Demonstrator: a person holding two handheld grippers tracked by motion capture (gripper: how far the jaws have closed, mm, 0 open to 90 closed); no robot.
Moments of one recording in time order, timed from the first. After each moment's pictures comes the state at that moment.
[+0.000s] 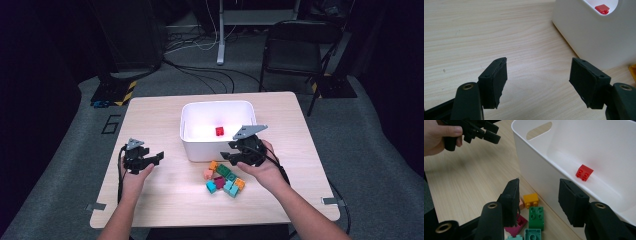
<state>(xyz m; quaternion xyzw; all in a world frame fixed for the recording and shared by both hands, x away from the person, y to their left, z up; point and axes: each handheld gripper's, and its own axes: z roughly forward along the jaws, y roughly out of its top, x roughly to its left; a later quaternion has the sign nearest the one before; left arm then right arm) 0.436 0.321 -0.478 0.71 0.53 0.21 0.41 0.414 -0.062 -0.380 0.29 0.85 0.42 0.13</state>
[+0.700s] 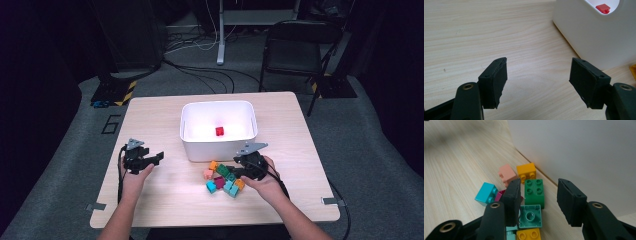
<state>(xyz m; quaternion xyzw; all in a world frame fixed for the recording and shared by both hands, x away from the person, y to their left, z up) 0.437 0.321 -0.478 0.71 0.53 0.21 0.41 0.409 -0.075 -0.449 0.32 0.85 0.40 0.13</state>
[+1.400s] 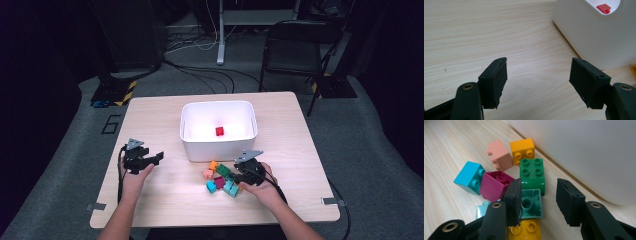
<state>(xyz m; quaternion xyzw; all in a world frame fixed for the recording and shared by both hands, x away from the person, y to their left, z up) 0.437 0.321 -0.478 0.71 0.53 0.21 0.41 0.412 -0.073 -0.488 0.32 0.86 0.37 0.13</state>
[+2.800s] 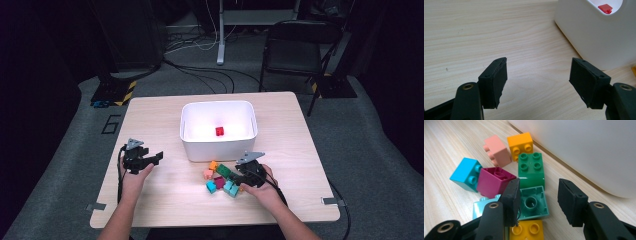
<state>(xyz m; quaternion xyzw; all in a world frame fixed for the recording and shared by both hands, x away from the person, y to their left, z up) 0.437 0.322 -0.478 0.71 0.53 0.21 0.40 0.410 -0.076 -0.496 0.33 0.86 0.37 0.12</state>
